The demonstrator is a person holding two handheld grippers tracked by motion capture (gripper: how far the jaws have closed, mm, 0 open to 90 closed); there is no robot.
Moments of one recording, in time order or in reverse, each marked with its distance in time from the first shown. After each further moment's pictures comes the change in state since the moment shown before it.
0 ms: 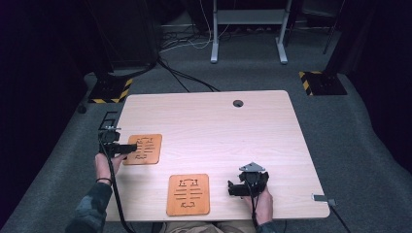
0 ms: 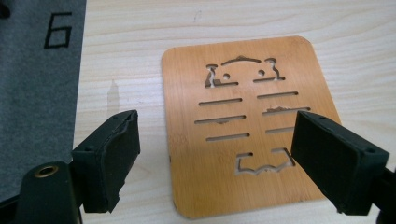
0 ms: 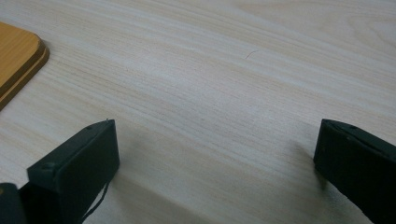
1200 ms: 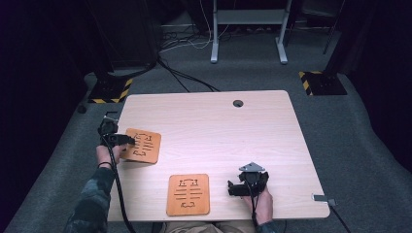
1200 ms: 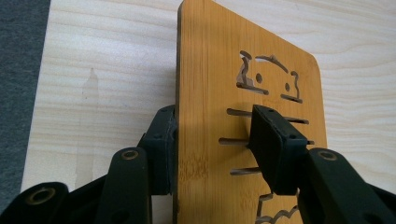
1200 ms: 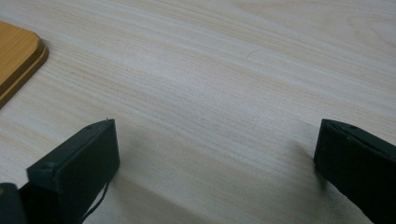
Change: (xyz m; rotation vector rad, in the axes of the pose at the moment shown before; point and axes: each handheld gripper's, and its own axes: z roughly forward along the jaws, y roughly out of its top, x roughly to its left) left arm 0.029 0.030 0.035 0.168 -0.130 -0.228; right arm 0.001 0.000 0.000 0.003 -0.003 0.003
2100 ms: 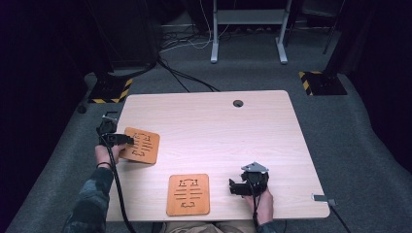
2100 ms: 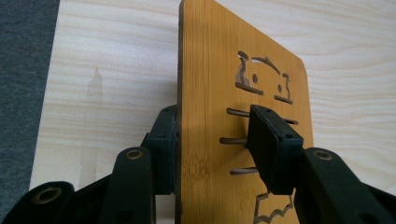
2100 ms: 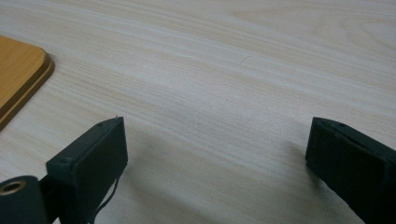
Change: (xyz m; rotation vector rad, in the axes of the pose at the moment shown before) left arm -0.003 -0.001 -0.009 -0.011 0.006 -0.004; right arm -0.005 -0.001 -0.002 -0.034 0.021 0.036
